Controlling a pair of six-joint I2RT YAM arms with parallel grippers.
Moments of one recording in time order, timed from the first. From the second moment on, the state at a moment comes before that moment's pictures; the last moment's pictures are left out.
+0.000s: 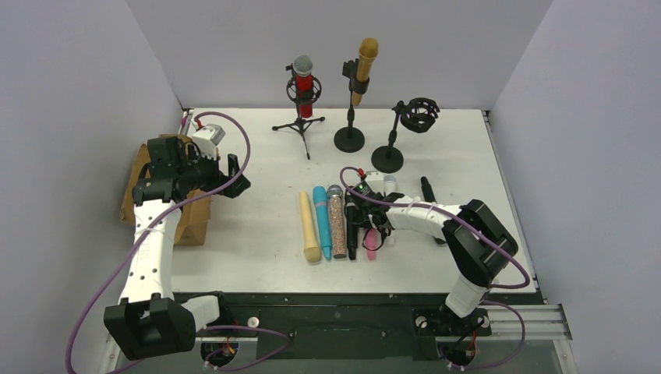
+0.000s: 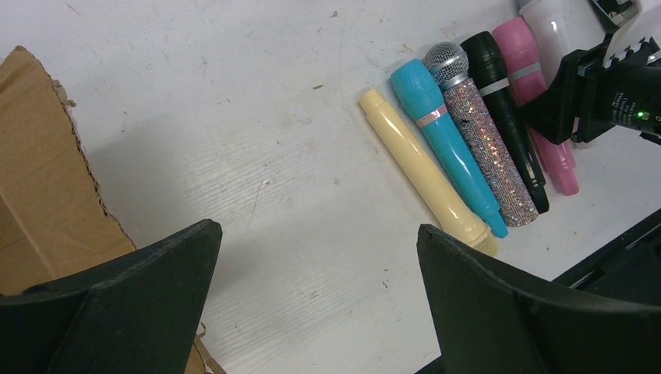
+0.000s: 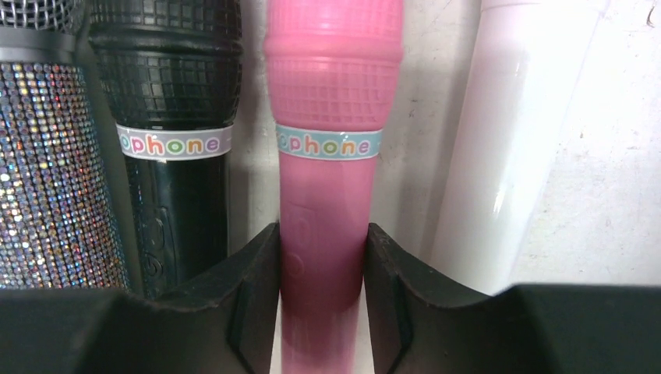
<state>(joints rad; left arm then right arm) 0.14 1.16 1.15 -0.73 0.60 0.19 0.72 1.70 0.94 -0.34 0.38 0.56</state>
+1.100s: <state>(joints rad) 0.03 1.03 1.13 -0.04 1.18 -0.59 1.12 1.47 1.37 0.23 0.41 0.36</state>
